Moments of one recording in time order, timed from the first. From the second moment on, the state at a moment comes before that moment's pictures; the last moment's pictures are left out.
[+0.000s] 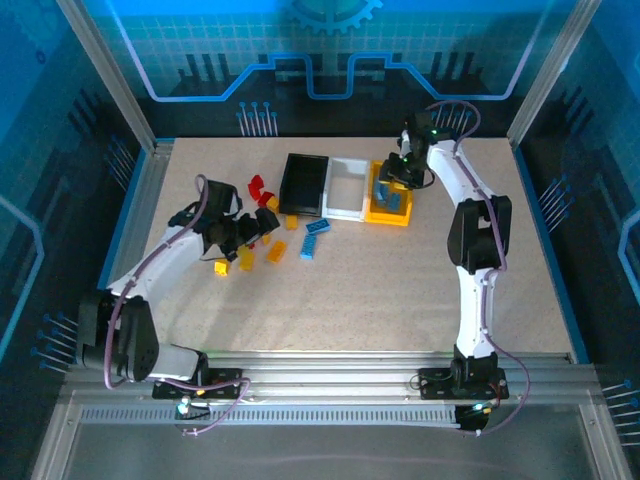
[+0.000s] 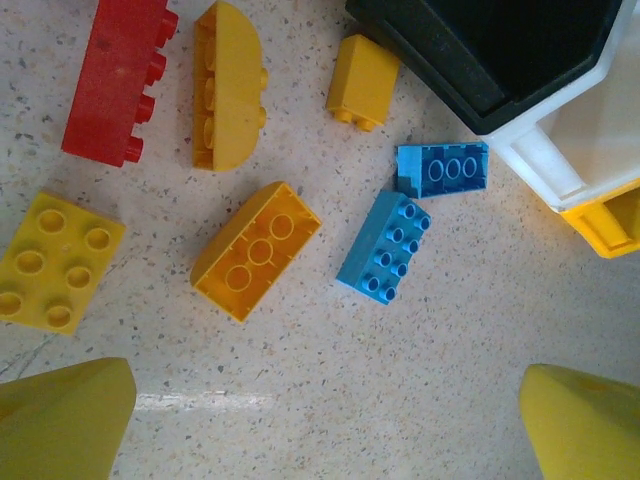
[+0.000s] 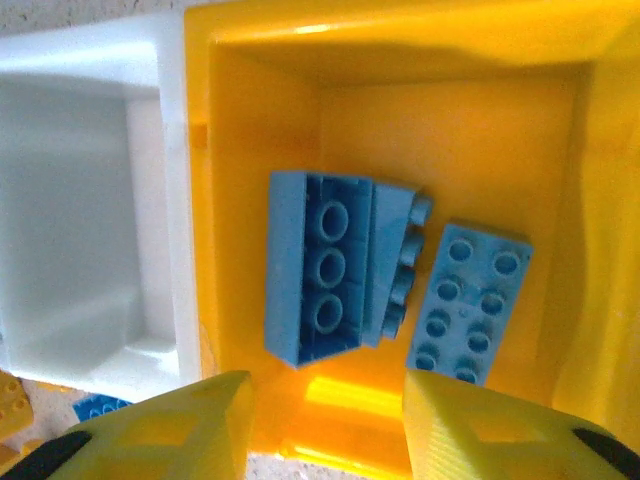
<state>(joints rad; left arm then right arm) -0.17 1.38 0.98 -0.60 0.32 -0.77 0.15 2.24 2.08 -1.04 -0.28 0.38</state>
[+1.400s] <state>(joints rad) -0.57 1.82 1.38 -0.89 0.08 -0.39 0.20 1.32 1.08 -1.00 -0.25 0.42</state>
